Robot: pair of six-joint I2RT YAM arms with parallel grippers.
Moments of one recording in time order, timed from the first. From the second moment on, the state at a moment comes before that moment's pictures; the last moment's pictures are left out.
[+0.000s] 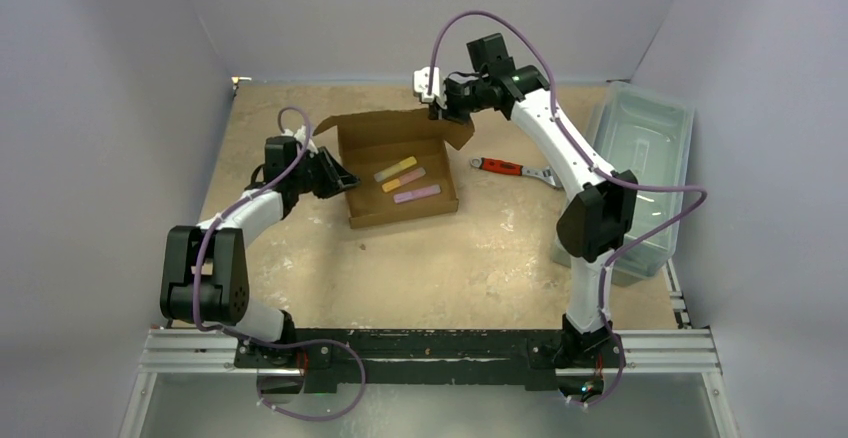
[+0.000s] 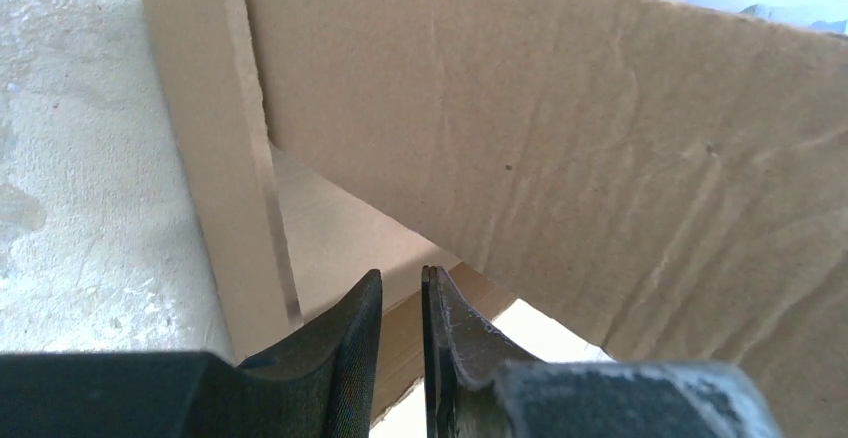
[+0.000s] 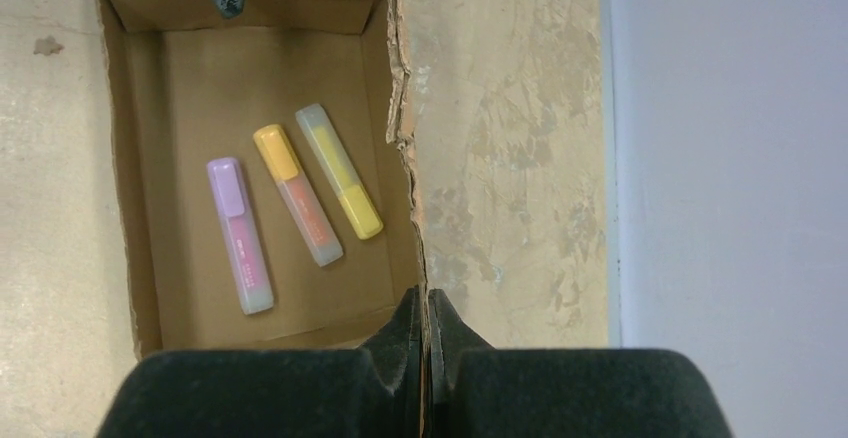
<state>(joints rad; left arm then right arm) -0.05 1.49 0.78 0.05 0.55 -0.67 0.45 2.00 2.08 -0.85 -0.63 -1.06</state>
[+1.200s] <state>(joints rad) -0.10 1.11 1.25 -0.41 0.42 -0.01 0.45 1.98 2.04 -0.87 -0.64 -1.13</state>
